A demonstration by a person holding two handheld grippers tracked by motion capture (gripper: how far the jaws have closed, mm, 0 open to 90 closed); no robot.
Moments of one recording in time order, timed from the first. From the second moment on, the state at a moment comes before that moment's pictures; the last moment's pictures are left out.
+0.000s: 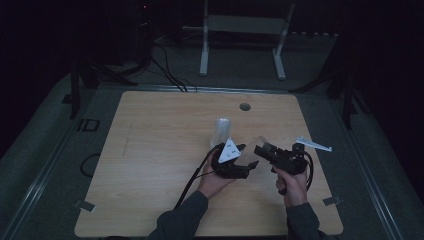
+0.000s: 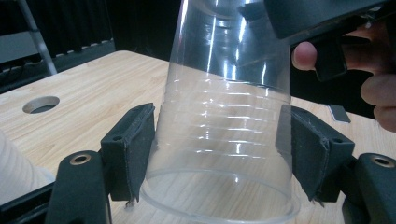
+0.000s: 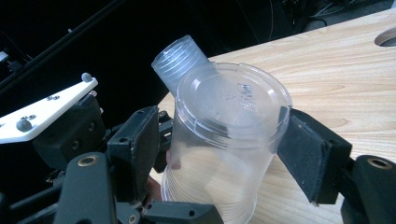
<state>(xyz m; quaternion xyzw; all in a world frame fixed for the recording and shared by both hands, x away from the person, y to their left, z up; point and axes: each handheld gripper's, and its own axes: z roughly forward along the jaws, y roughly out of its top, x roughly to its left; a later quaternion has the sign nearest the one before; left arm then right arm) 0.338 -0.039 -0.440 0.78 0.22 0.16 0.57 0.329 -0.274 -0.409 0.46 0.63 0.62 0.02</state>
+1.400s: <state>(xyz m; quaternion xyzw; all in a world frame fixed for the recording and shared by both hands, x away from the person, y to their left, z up) 0.337 -0.011 -0.437 0.79 0.21 0.16 0.56 0.318 -0.275 -0.409 0.42 0.74 0.52 0.08</state>
